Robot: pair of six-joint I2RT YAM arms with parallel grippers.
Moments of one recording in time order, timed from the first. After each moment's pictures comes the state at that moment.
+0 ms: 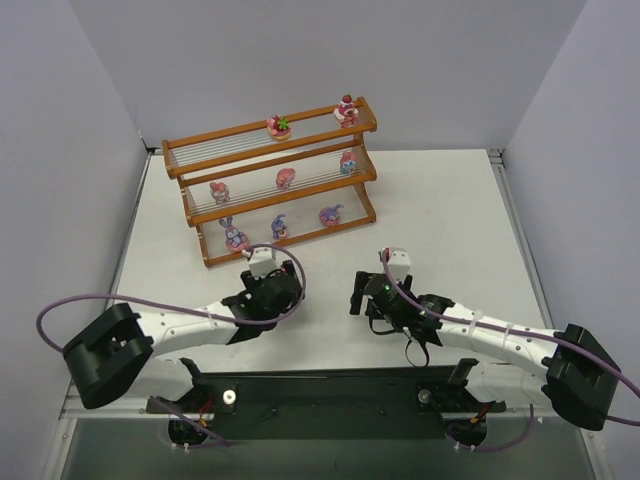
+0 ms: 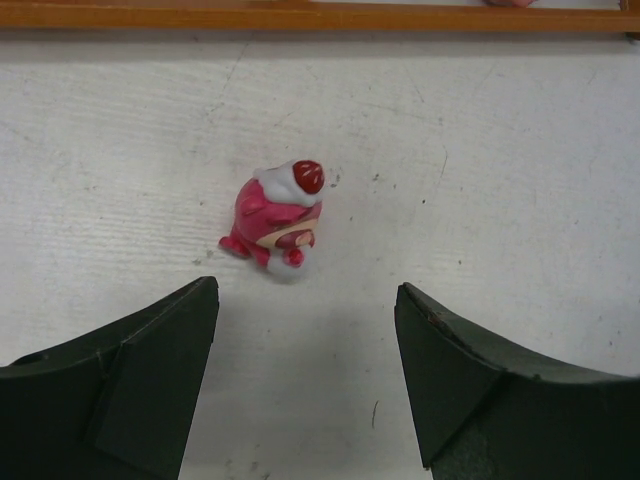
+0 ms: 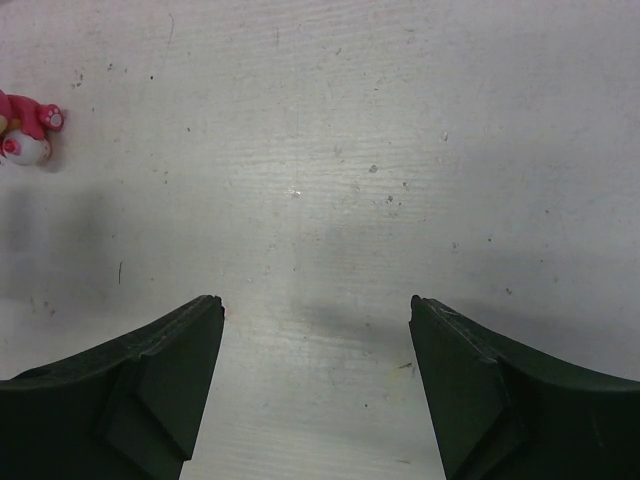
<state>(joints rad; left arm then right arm) -0.95 1.27 0.50 0.06 -0.70 -0.89 0.94 1.12 0.53 -0.26 0.47 0.79</state>
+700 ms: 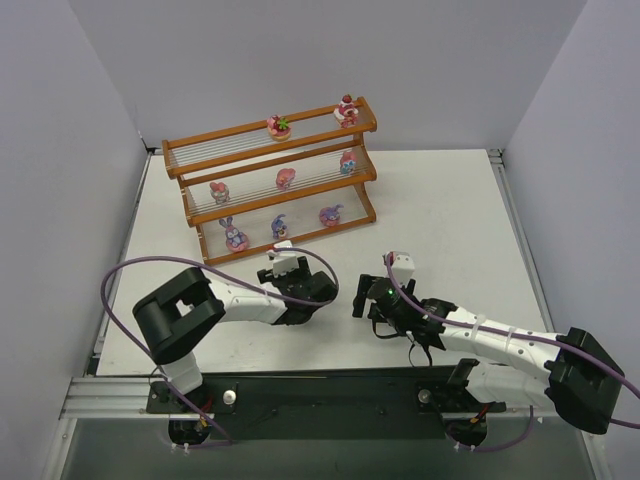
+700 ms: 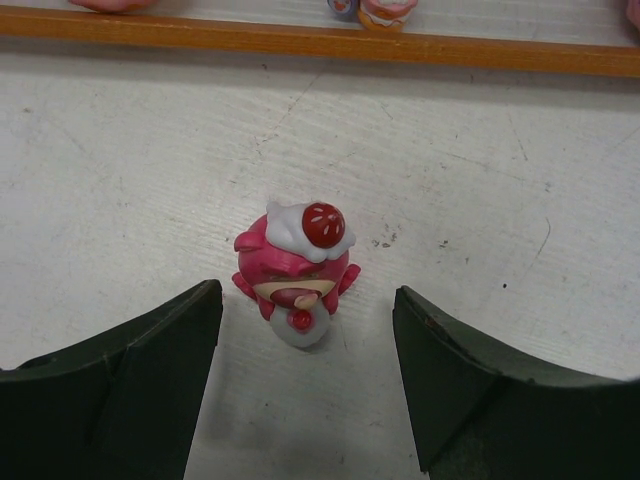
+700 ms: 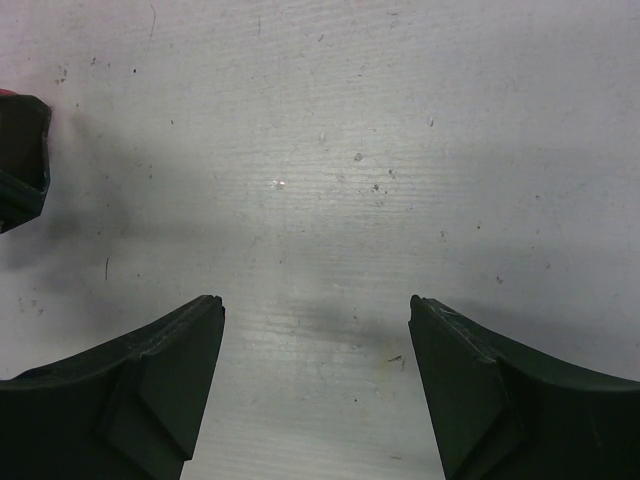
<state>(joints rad) -1.01 1.72 0.82 -0.20 -1.03 -1.13 0.94 1.09 0.48 -0.23 0.47 0.82</state>
